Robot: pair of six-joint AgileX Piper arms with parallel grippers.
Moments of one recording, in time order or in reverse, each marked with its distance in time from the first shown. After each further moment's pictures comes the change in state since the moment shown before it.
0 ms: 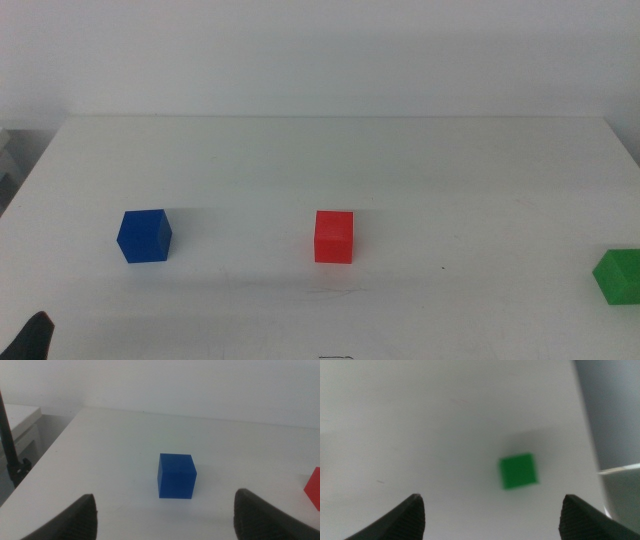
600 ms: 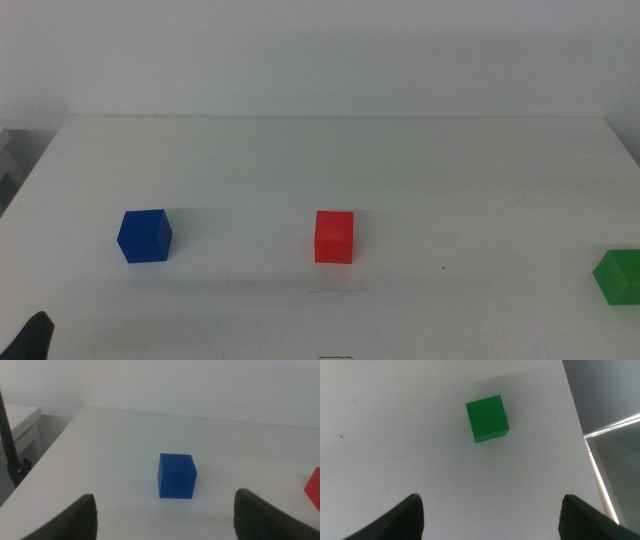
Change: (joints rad) left arm 0.000 0.000 0.000 0.000 0.000 0.000; right arm -0.228 -0.201 0.250 0.125 -0.009 -0.204
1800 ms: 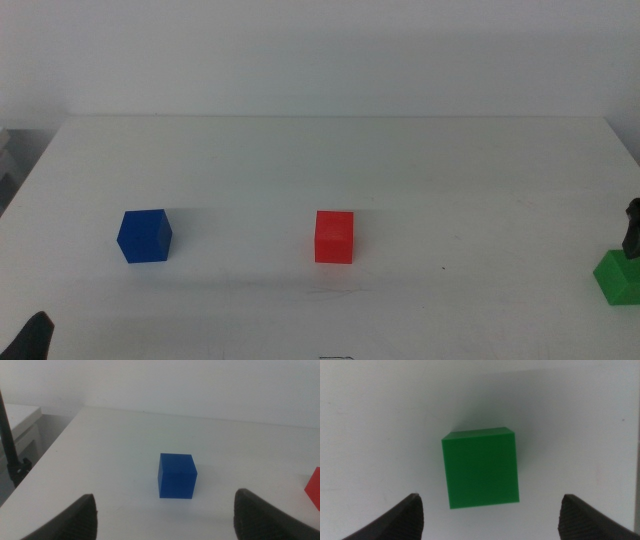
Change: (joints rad) left arm 0.000 0.000 0.000 0.000 0.000 0.000; right arm -0.119 0.557 0.000 0.083 -0.286 -0.293
